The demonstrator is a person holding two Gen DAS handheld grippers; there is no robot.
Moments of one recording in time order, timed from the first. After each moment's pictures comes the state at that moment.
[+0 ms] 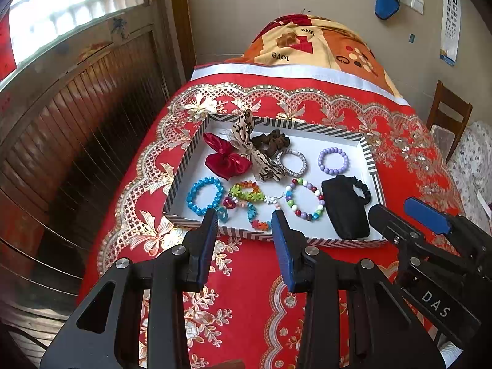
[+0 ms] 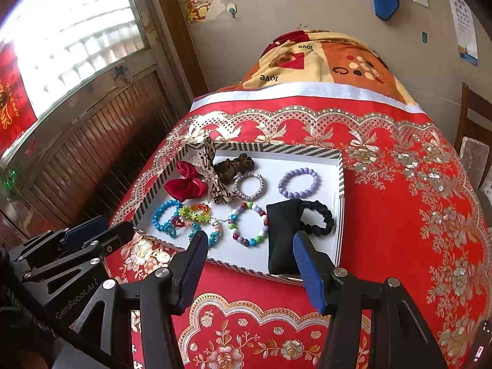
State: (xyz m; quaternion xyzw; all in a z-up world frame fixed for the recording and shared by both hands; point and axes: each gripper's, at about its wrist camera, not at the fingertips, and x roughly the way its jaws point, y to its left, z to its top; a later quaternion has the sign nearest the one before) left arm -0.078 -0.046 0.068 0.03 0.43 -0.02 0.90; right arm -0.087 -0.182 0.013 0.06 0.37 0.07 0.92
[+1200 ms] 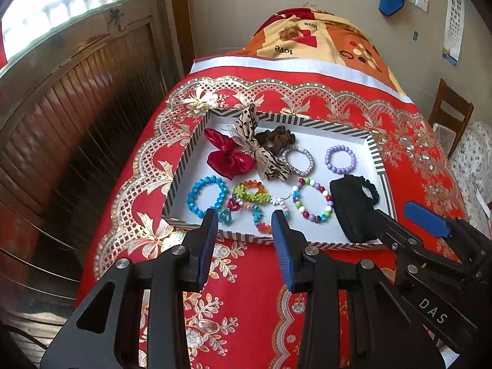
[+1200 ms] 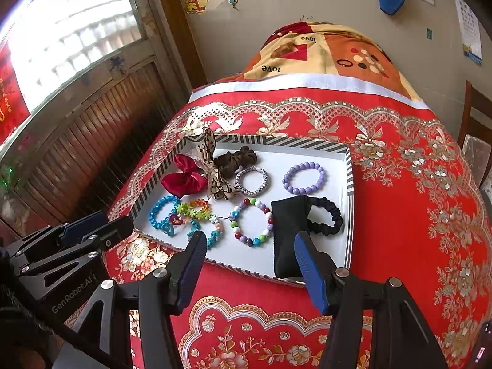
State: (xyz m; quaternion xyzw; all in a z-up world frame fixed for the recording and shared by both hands) left arm -0.062 -0.035 0.057 0.02 0.44 -0.02 0.90; right arm -0.073 -0.173 0.002 0.05 0.39 0.06 0.92
